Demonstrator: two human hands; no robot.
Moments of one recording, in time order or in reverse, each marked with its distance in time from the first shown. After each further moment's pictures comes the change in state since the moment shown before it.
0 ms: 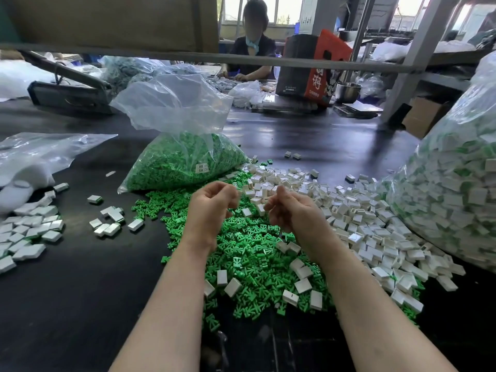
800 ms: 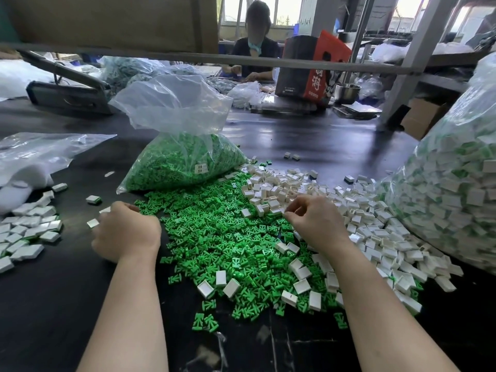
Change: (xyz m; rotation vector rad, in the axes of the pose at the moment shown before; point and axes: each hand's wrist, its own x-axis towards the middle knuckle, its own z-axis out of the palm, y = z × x) left_hand 0.008 -0.004 -0.092 0.973 0.715 -0.226; right_hand 0.003 0.006 -0.028 -0.991 0.237 -0.053
